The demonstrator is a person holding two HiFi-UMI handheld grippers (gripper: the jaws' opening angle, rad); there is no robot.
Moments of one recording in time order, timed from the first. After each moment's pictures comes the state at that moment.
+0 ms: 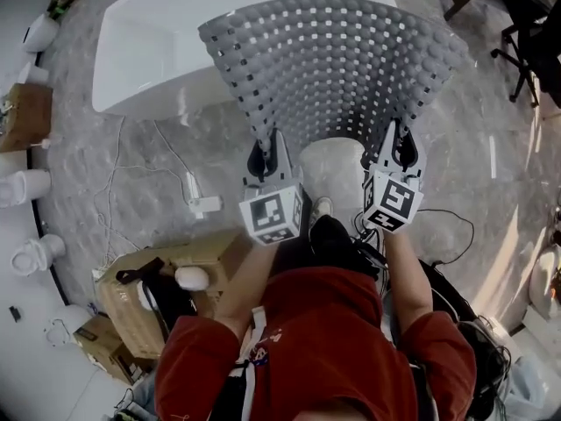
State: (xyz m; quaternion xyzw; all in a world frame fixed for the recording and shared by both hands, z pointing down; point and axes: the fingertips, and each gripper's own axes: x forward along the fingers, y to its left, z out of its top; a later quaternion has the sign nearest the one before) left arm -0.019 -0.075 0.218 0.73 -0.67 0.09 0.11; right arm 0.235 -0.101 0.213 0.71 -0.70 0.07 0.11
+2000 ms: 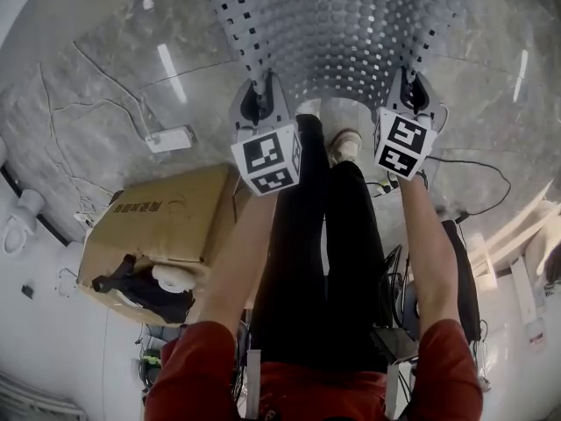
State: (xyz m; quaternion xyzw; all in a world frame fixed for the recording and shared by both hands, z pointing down) left arm -0.130 -0.105 0.784 0.65 -0.63 0.27 0.33; right arm 0.128 -0.144 0.796 0.58 -0.68 0.22 0.40
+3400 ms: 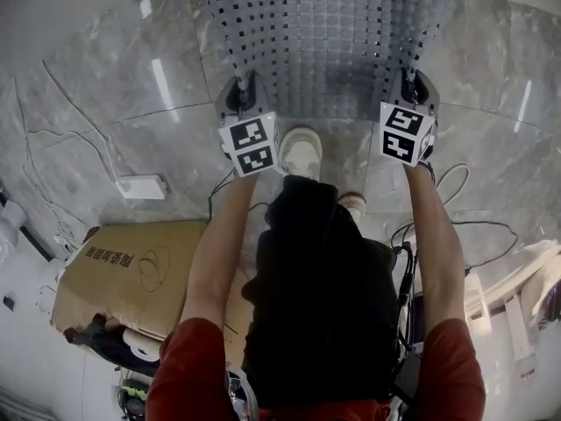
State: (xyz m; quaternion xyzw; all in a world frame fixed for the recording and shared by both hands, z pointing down) left arm -0.178 -0.136 1.056 0.64 -0.63 0.33 0.29; right arm 0.134 -0.199 1.052 0.53 -0.69 0.15 0.46
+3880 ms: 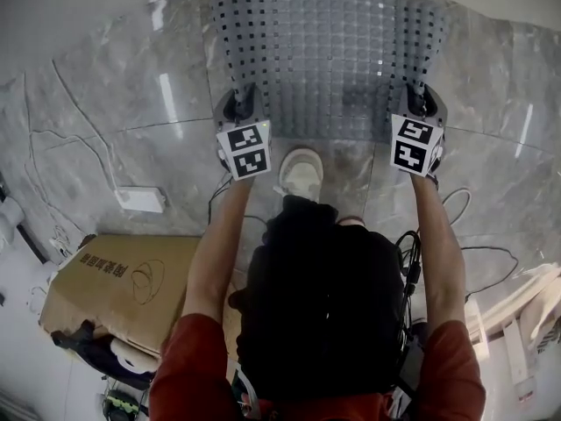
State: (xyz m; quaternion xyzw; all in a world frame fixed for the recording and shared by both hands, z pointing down) left arm -0.200 -0.133 1.089 0.63 -0.63 0.35 0.29; right arm 0.149 -0.211 1.070 0.53 -0.70 0.16 0.45
